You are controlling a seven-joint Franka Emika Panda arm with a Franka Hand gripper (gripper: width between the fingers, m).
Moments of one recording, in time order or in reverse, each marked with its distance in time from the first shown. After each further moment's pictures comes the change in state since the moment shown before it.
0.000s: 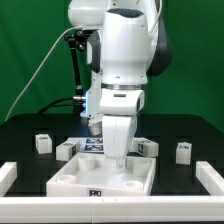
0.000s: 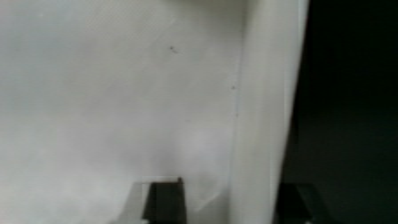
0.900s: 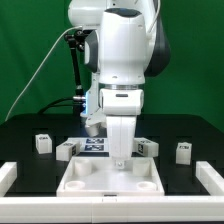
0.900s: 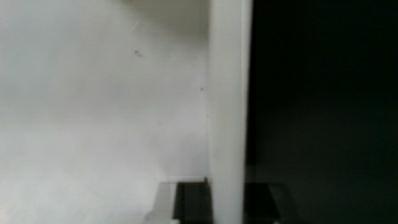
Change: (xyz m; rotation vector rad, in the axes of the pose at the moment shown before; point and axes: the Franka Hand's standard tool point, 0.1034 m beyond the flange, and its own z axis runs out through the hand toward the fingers) arm -0.003 0.009 -0.002 -0.006 -0.003 -0.201
